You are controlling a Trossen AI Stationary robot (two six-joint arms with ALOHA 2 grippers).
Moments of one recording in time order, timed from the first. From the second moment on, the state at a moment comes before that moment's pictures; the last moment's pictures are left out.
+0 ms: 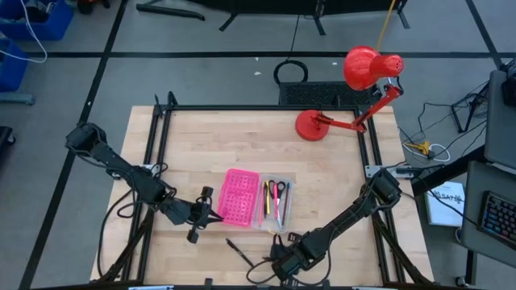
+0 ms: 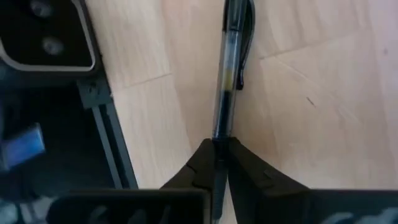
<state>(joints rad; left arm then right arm) -0.62 1.23 0.54 0.10 -0.34 -0.06 0.64 2.19 1.40 -0.66 -0.04 0.92</state>
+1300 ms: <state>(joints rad) -0.62 1.23 0.54 0.10 -0.34 -0.06 0.68 2.20 1.40 -0.63 -0.03 1.02</state>
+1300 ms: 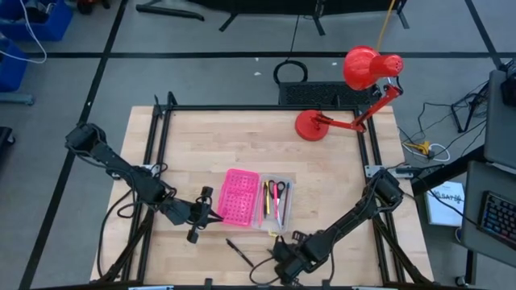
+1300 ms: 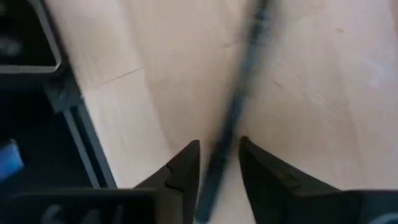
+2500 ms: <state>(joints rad) -0.62 1.23 0.54 0.10 -0.33 -0.06 0.63 1.84 1.39 -0.57 0.19 1.18</state>
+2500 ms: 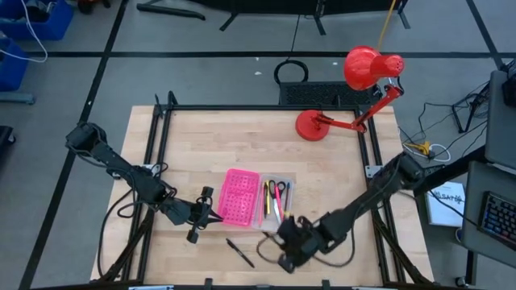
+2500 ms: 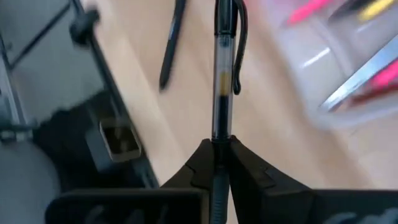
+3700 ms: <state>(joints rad) -0.62 1.23 0.54 0.01 -0.33 -0.09 0.31 1.75 0.94 -0.10 0.23 1.55</state>
